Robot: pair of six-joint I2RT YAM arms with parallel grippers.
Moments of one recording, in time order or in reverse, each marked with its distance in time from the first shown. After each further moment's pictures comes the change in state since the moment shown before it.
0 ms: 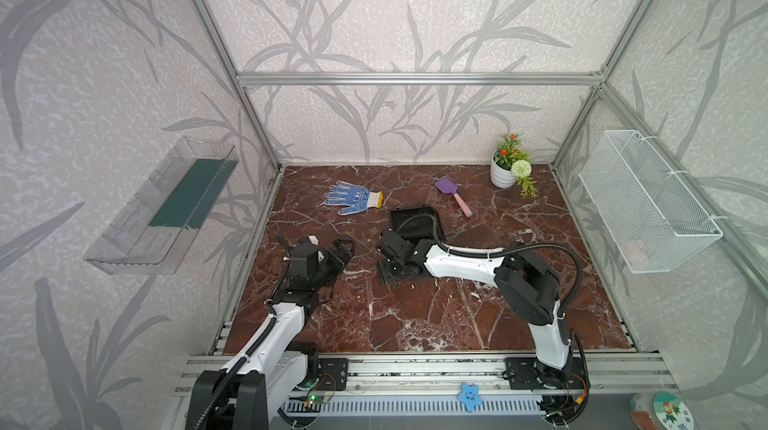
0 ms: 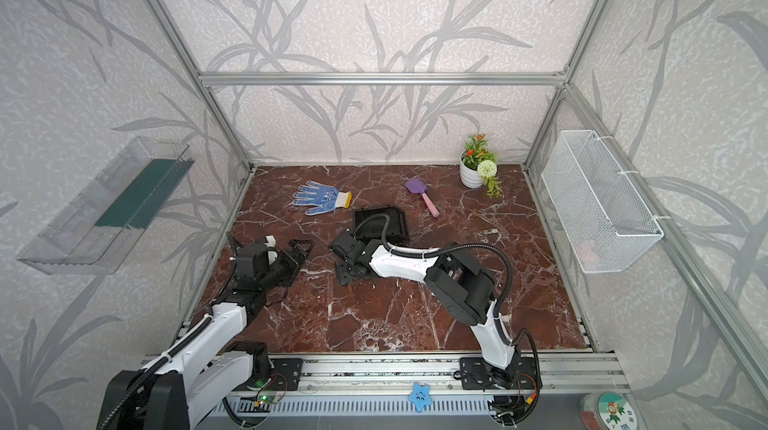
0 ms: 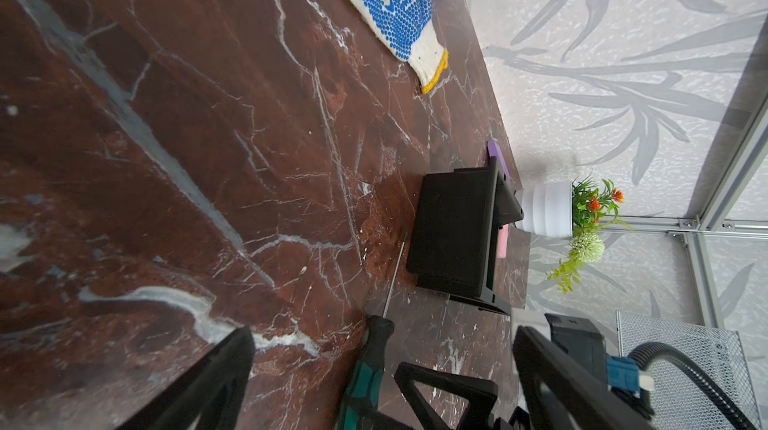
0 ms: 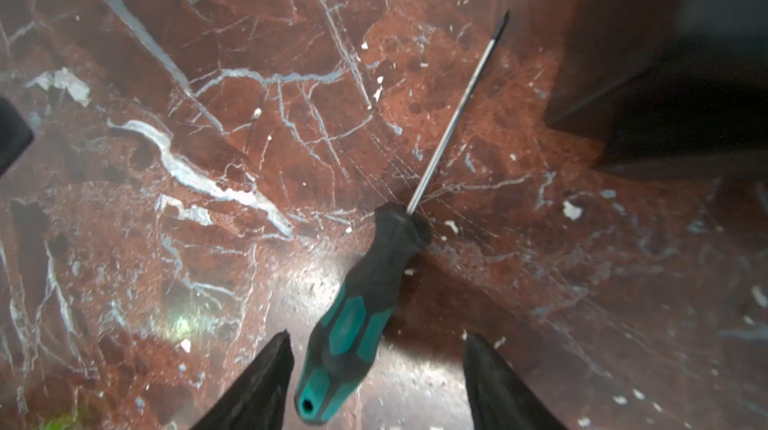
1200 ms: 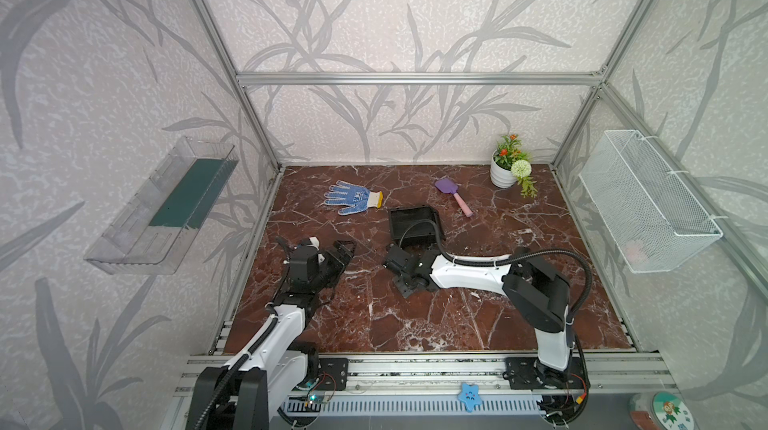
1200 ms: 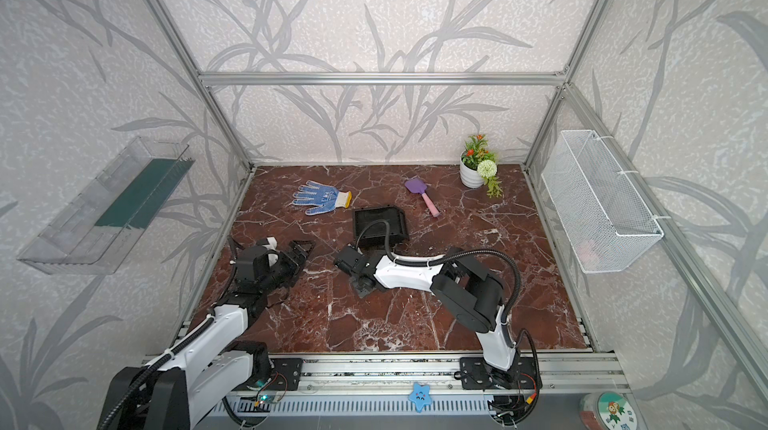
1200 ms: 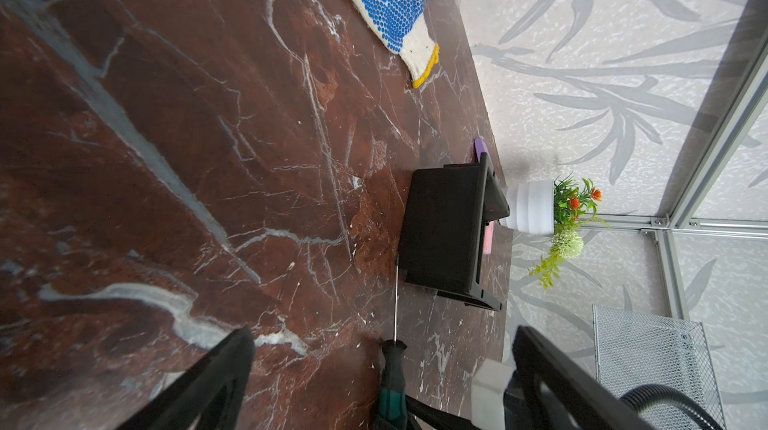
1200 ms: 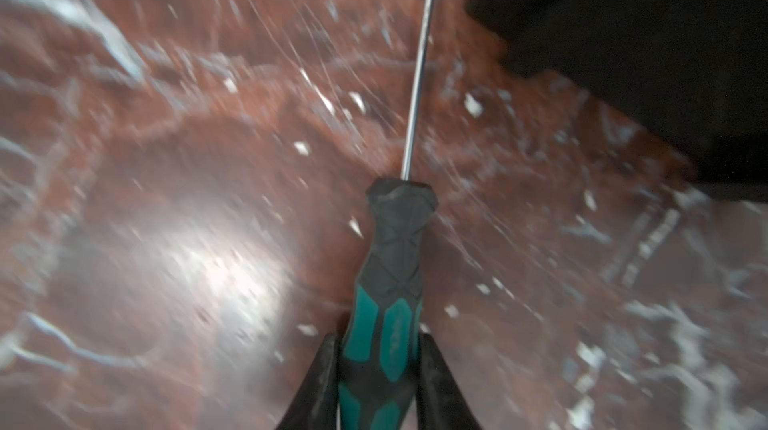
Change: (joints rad) left arm -0.008 0.016 -0.030 0.082 0.038 -0.039; right arm 0.043 -0.116 -0.179 -0.101 0.219 -0.268
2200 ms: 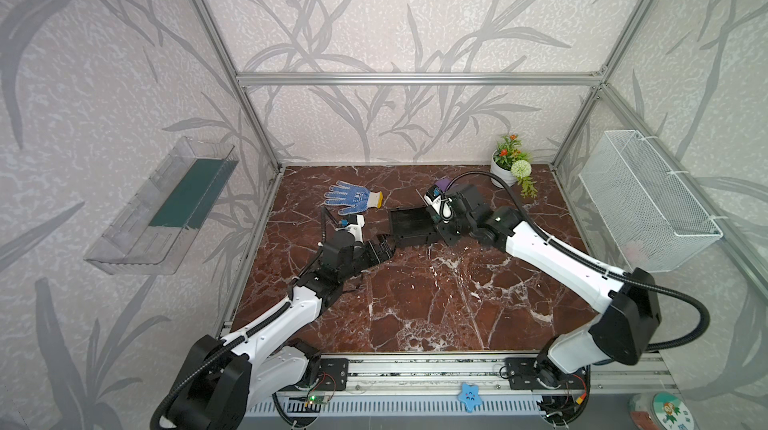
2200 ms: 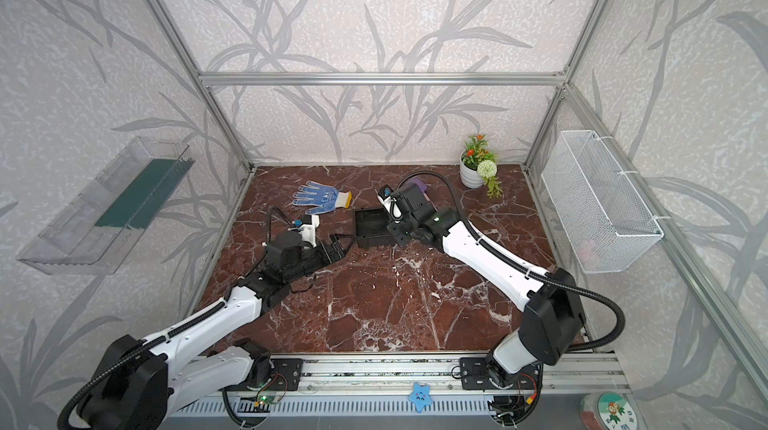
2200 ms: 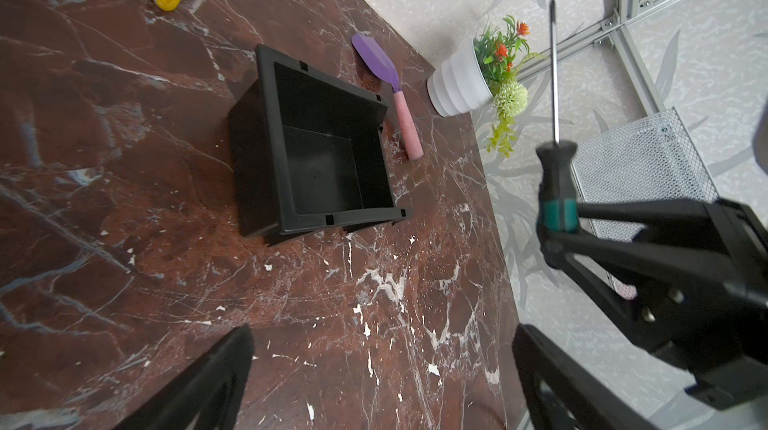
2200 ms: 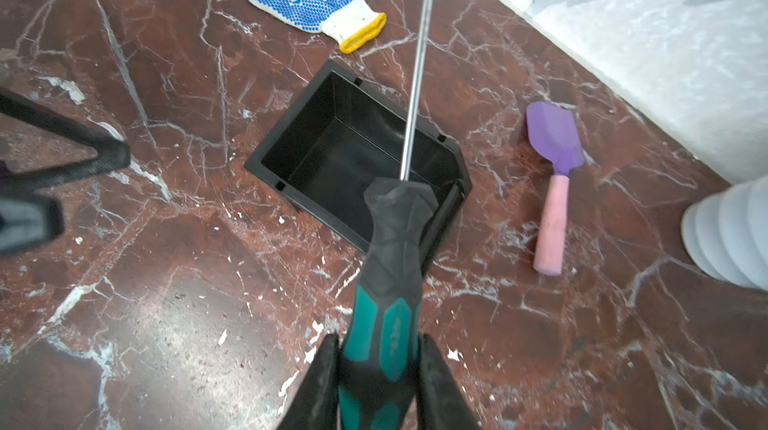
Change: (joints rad) left arm -0.404 0.108 0.210 0.027 -0.123 0.220; right arm -0.372 -0.364 0.101 -0.087 -0.232 -0.447
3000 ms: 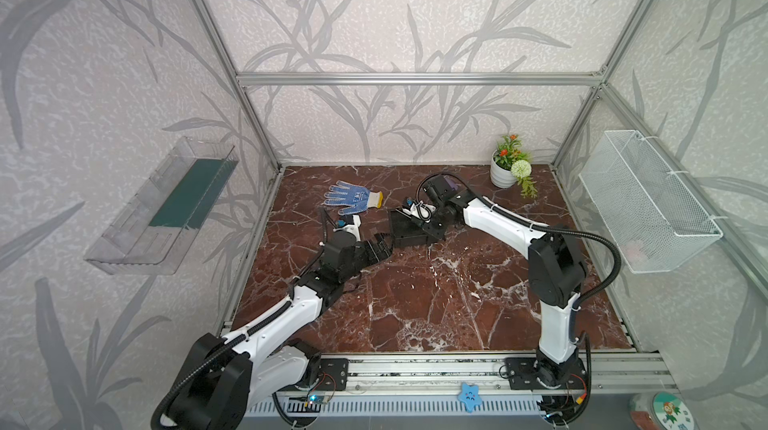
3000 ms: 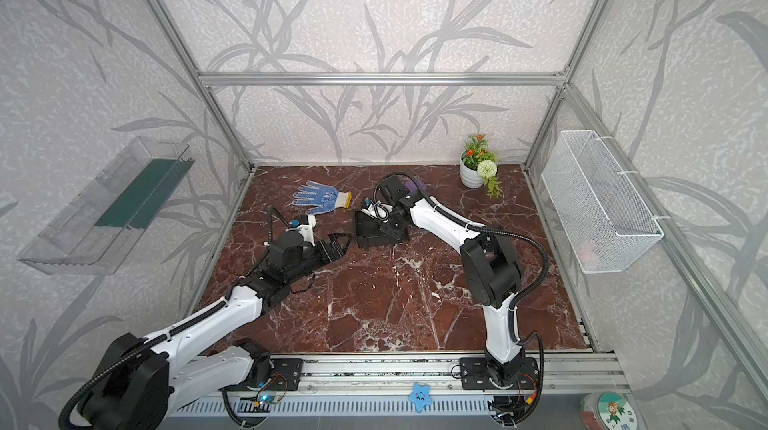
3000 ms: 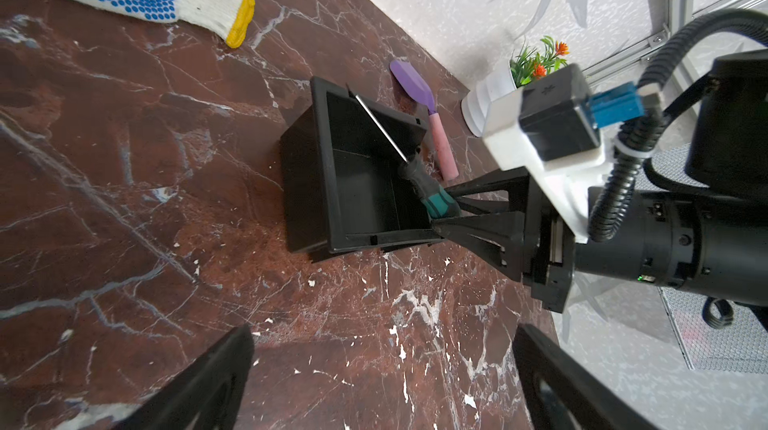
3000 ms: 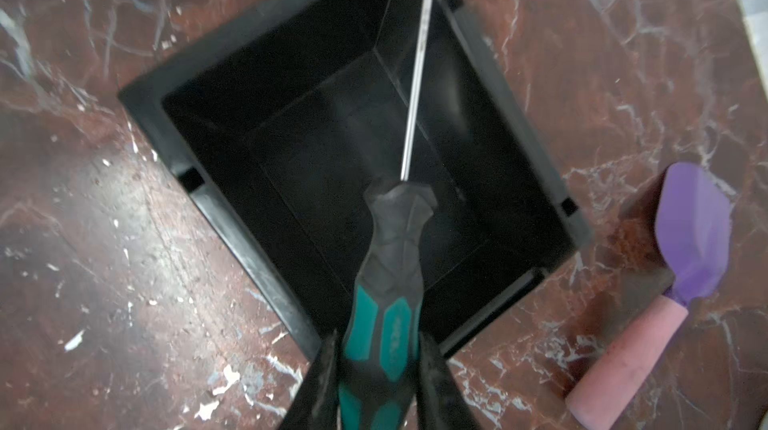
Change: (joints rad) left arm -0.003 0.009 0.000 -0.032 -0.117 0.029; right arm -0.060 0.410 0.249 -0.096 -0.090 -0.413
